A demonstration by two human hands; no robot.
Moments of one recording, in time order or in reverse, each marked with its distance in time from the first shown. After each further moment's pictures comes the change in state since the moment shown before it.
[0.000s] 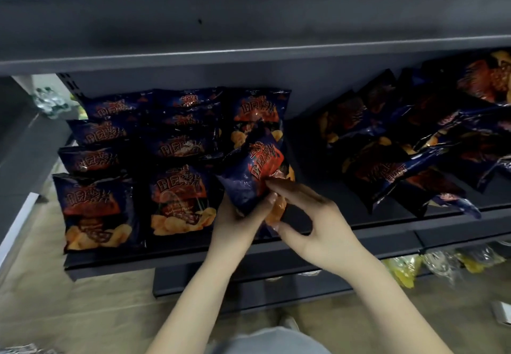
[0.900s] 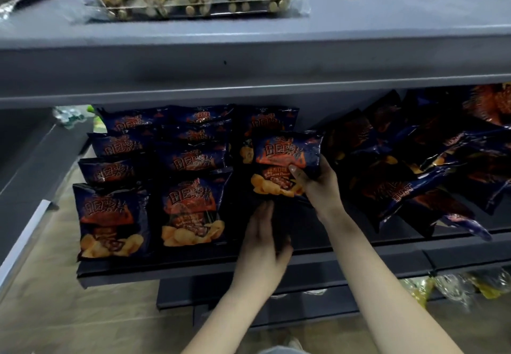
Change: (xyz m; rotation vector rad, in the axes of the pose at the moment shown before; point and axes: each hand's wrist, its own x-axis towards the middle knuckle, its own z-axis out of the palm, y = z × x) left_hand -0.009 -0.059 0.017 0.745 -0.039 0.251; right_hand 0.085 0.072 0.008 0.469 0.415 0.381
